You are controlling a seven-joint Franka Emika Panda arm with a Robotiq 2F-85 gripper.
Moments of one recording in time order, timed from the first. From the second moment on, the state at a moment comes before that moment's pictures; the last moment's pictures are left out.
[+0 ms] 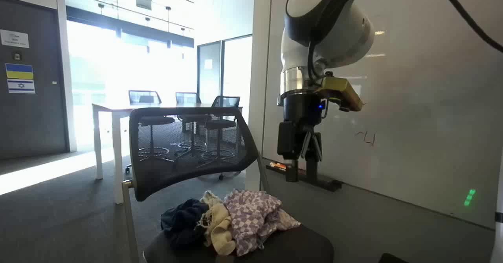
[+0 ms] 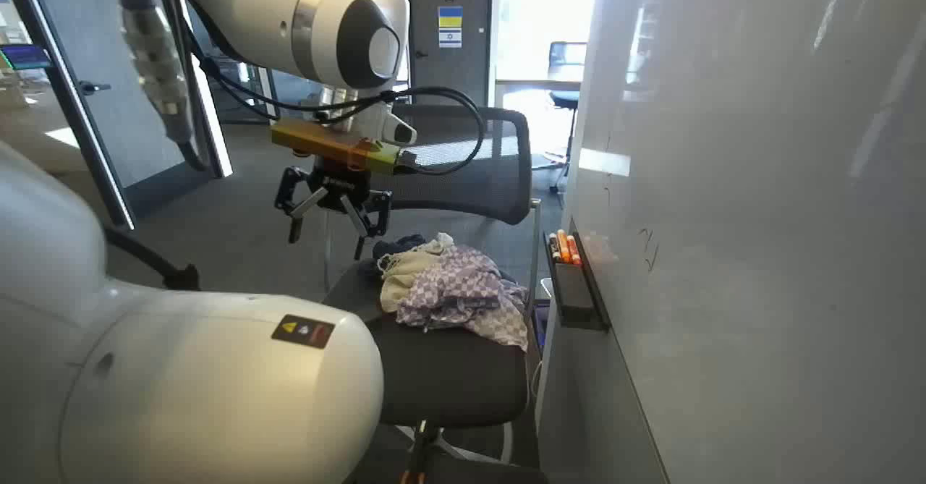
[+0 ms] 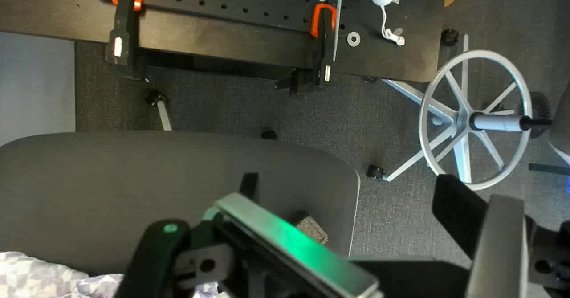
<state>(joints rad) 0.11 -0.52 -0.08 -2.65 0.19 1.89 -0.19</state>
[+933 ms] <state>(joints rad) 0.09 -0.41 -0.07 -2.64 0.17 2.01 -0.19</state>
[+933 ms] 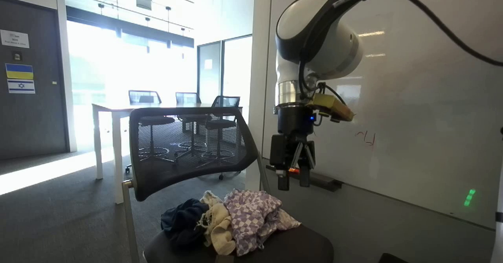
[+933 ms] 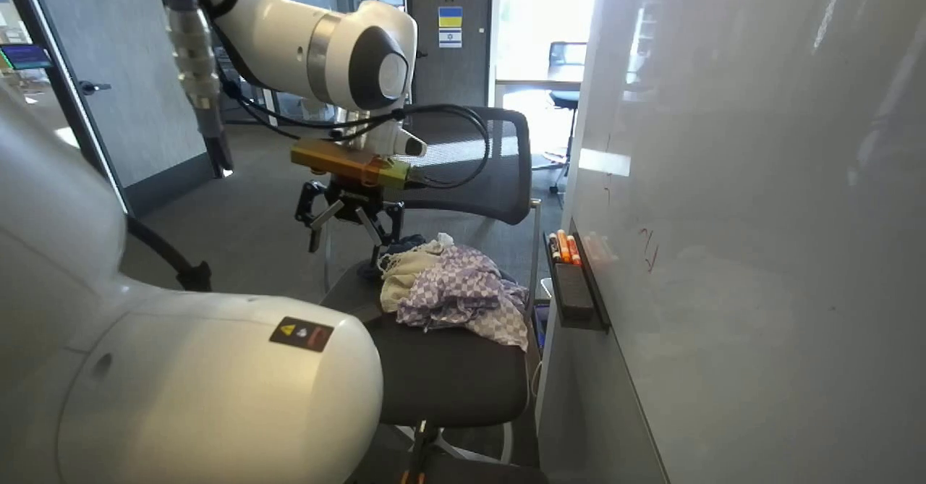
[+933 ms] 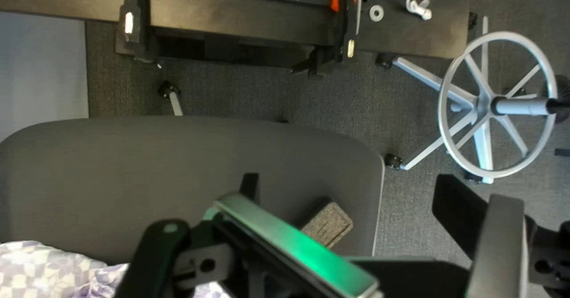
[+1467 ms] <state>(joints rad) 0.01 0.02 -0.07 -2.46 0.04 2.38 -0.12</state>
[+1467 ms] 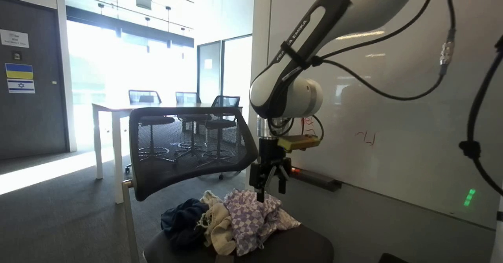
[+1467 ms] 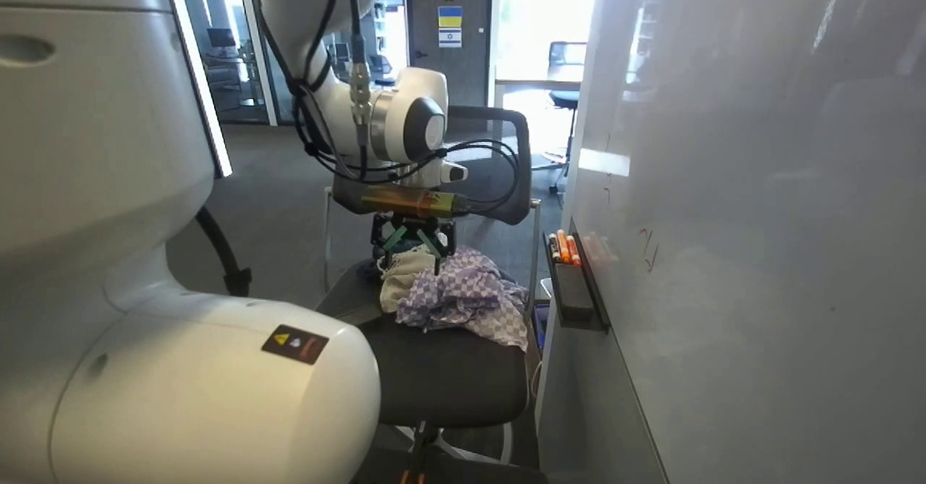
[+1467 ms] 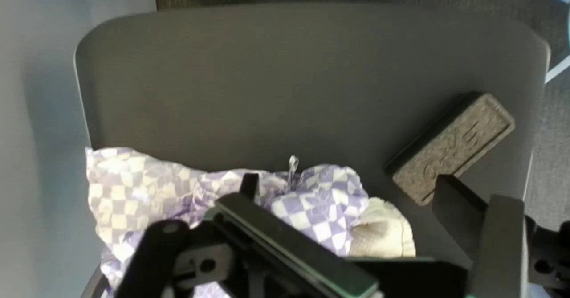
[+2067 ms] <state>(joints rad) 0.00 0.28 -0.09 -2.29 -0.12 2.63 0.06</state>
